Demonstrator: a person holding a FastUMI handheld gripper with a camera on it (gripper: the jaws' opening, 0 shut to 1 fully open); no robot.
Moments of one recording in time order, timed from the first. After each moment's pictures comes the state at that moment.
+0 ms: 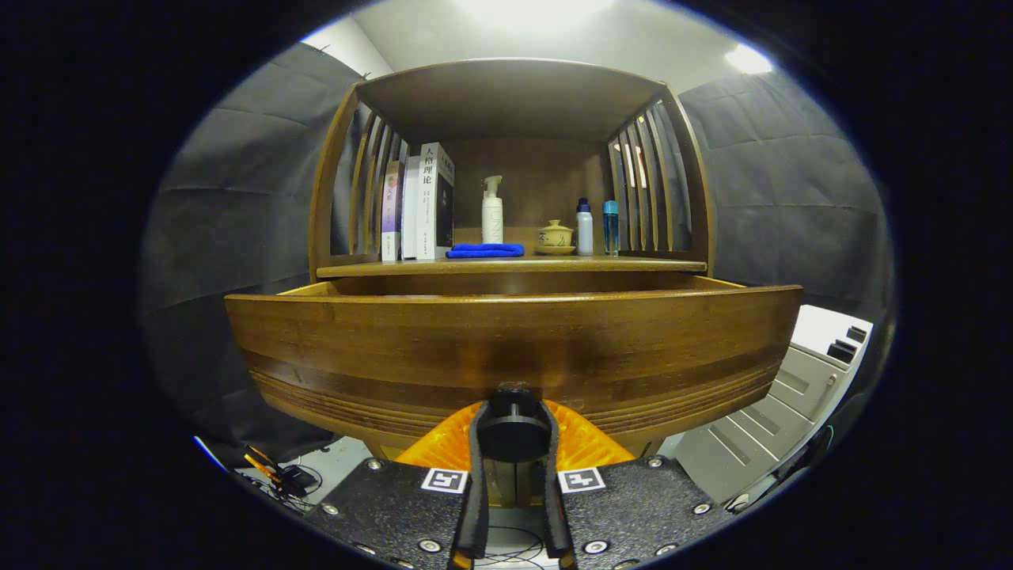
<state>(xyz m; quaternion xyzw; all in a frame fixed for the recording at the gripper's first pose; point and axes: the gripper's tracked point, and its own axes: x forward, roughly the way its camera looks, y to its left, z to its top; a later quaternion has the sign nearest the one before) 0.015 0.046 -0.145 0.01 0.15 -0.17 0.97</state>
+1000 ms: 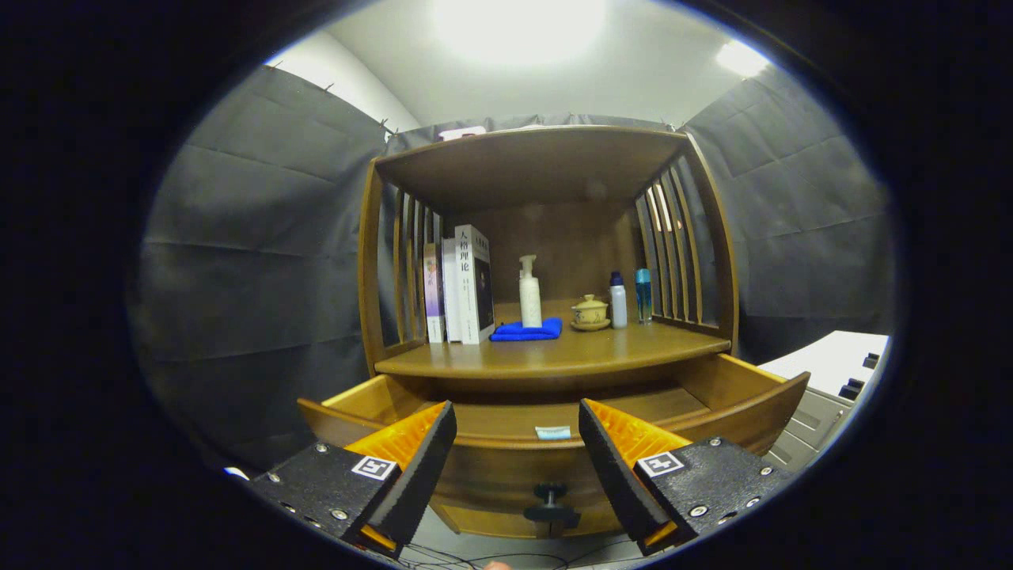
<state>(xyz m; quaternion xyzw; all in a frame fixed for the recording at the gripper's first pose) 0.043 0.071 -0.015 0.04 0.06 -0.10 0.99</state>
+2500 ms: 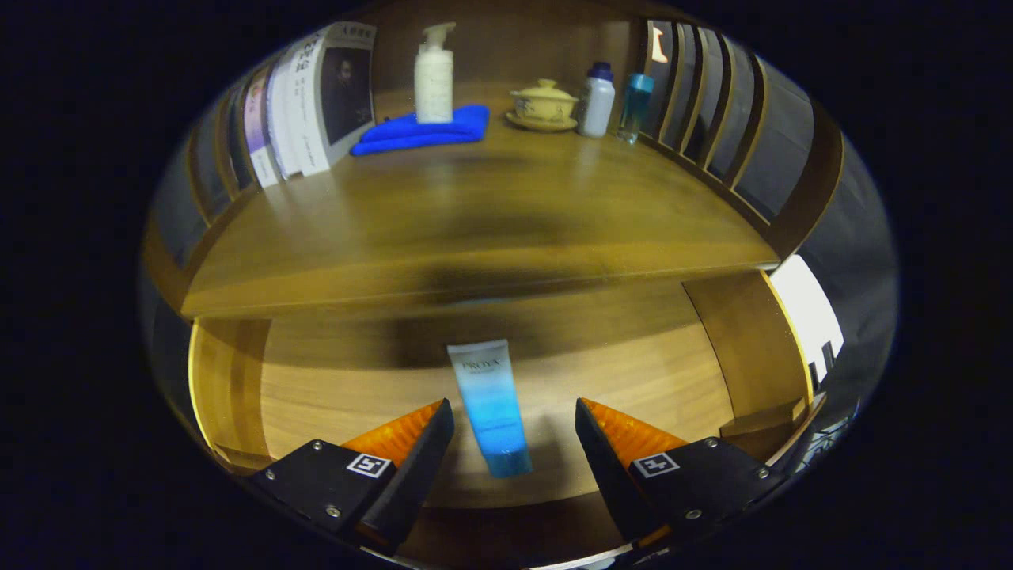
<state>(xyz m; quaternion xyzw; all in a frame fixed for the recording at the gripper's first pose) 0.115 -0.017 -0.159 0.06 0.53 -0.24 0.81</state>
